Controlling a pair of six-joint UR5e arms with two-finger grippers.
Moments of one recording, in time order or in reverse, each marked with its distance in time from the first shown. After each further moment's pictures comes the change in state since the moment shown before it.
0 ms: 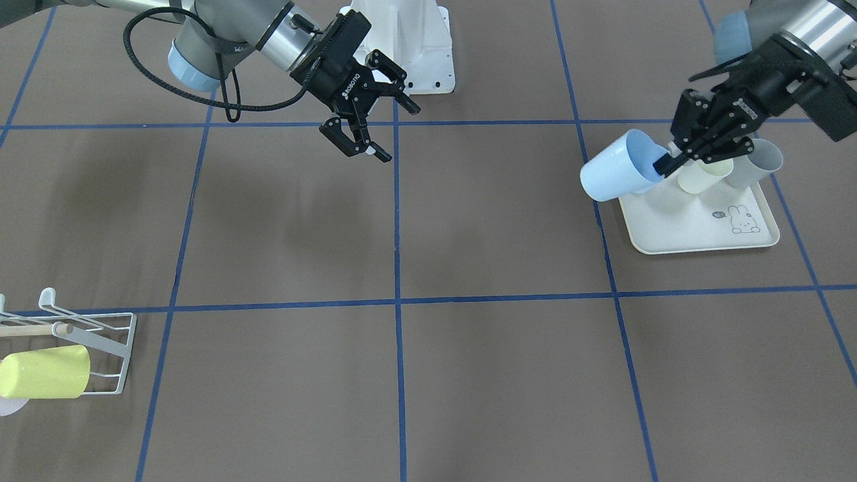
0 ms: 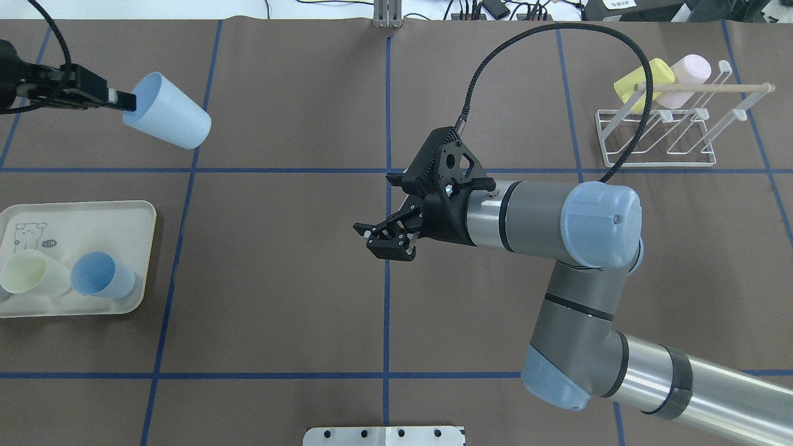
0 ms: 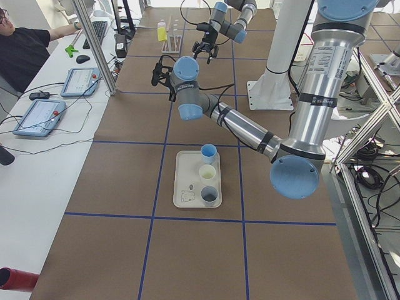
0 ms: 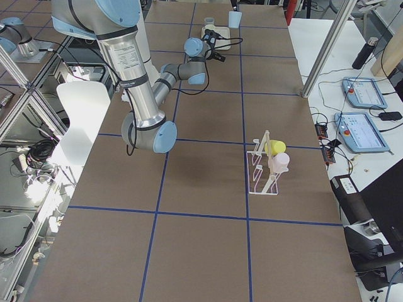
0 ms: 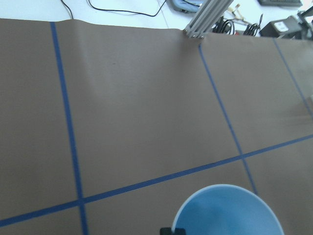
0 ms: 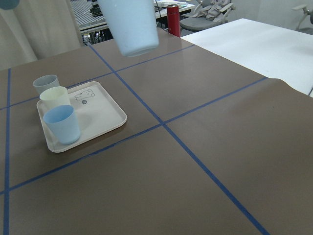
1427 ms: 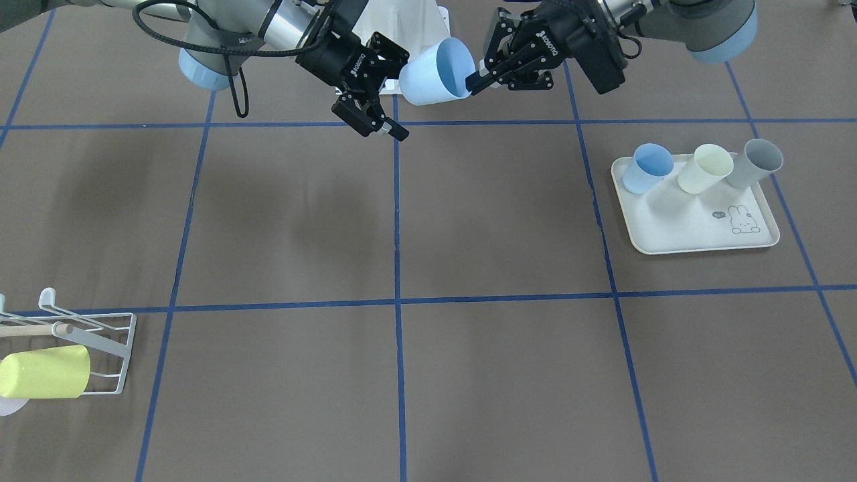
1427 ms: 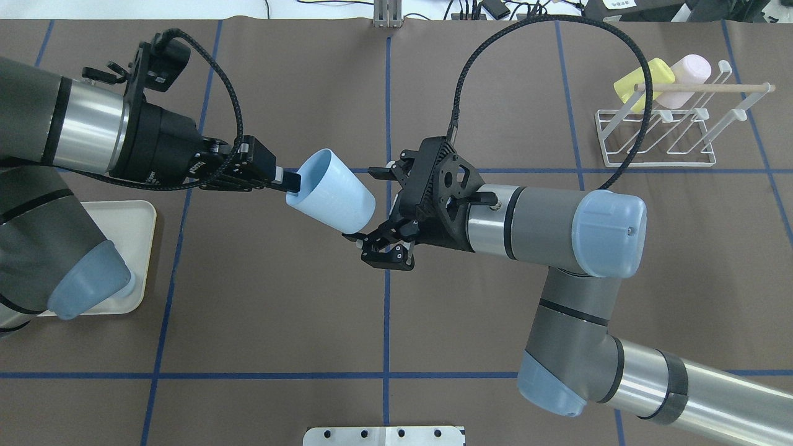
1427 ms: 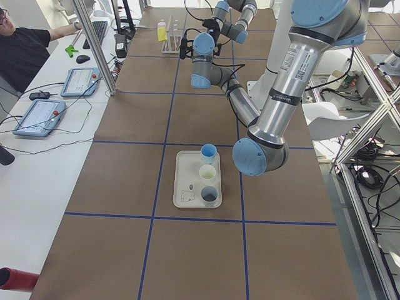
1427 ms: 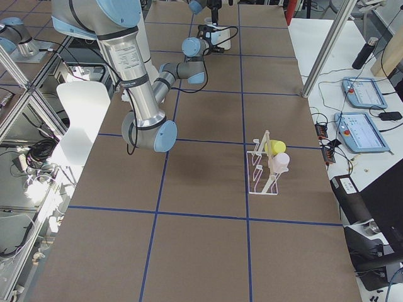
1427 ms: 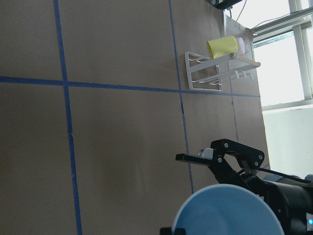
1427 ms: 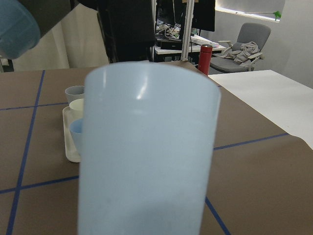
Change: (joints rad) left arm 0.305 -0.175 -0.044 -0.005 0.097 -0.255; right arm -0.014 0.008 0.000 0.107 -0.011 -0.154
